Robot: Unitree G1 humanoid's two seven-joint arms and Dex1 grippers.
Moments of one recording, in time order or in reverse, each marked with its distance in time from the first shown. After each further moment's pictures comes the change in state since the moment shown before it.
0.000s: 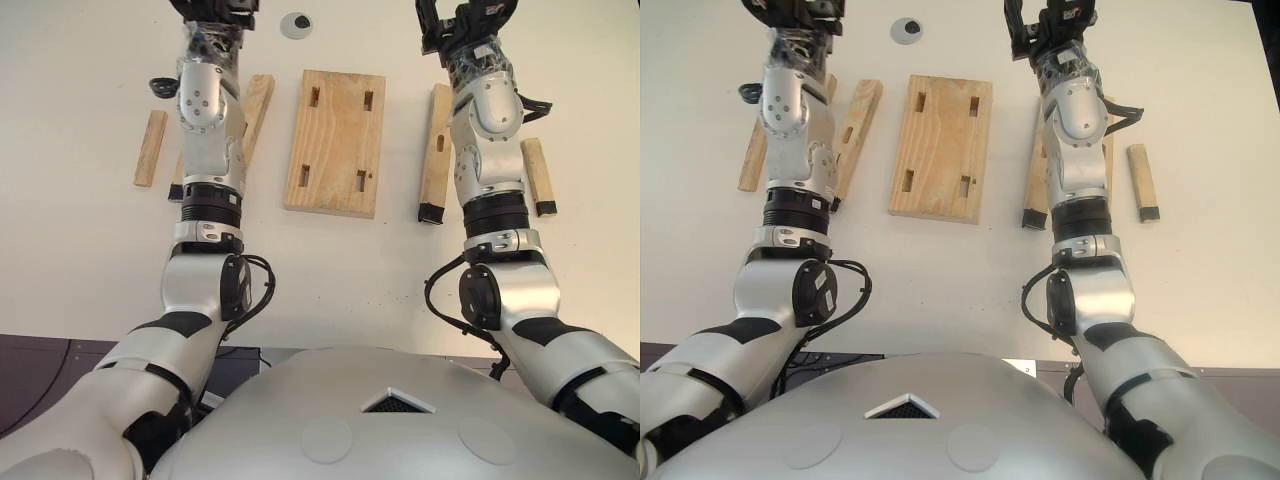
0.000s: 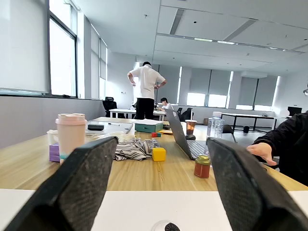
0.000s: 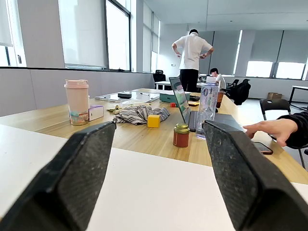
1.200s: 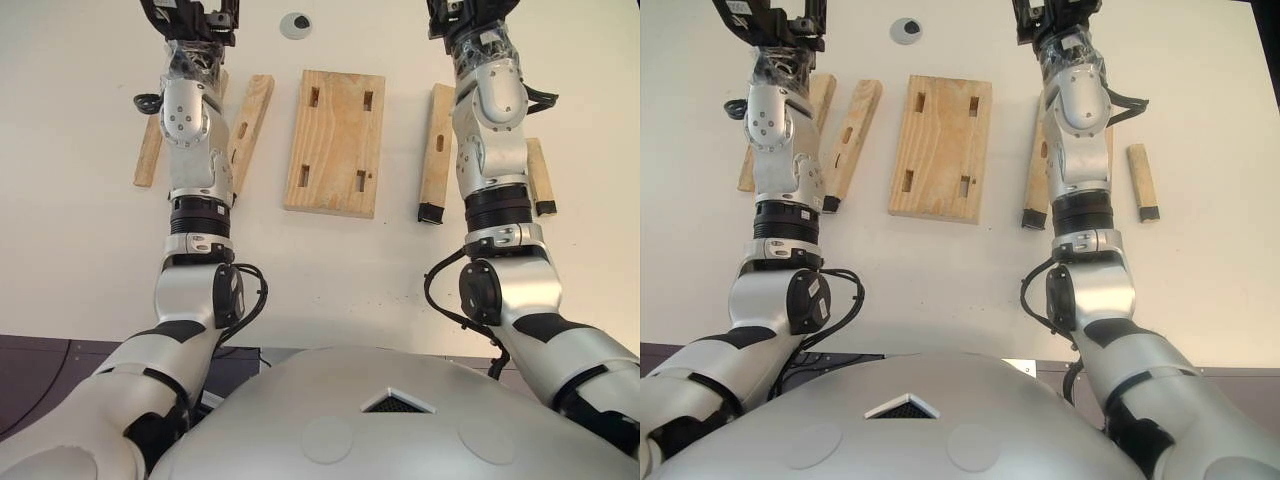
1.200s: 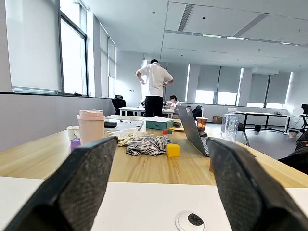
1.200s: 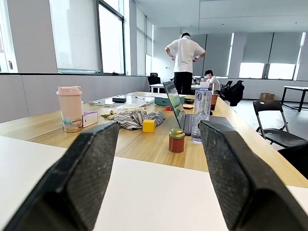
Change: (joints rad) left arm 0.094 0.044 0.038 -0.086 -0.015 0.028 -0.021; right arm -0.019 -0.001 -0.009 -0.024 -0.004 0.038 -0.035
